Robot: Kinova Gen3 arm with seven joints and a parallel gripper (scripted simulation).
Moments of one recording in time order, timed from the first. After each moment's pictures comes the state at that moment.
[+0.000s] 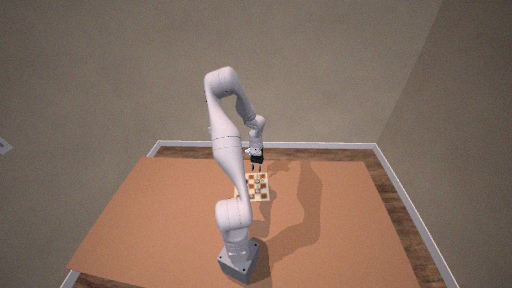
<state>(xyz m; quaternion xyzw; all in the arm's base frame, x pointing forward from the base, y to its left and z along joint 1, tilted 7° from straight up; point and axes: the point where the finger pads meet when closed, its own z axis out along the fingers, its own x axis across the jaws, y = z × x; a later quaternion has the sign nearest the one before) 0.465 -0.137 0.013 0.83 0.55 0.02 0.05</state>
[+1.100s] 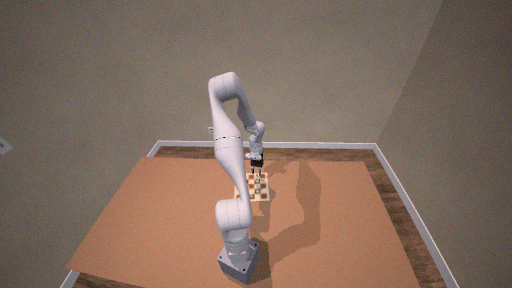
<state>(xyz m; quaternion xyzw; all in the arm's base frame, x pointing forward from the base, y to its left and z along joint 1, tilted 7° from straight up) 0.470 -0.138 -0.022 0.83 0.55 0.03 0.05</state>
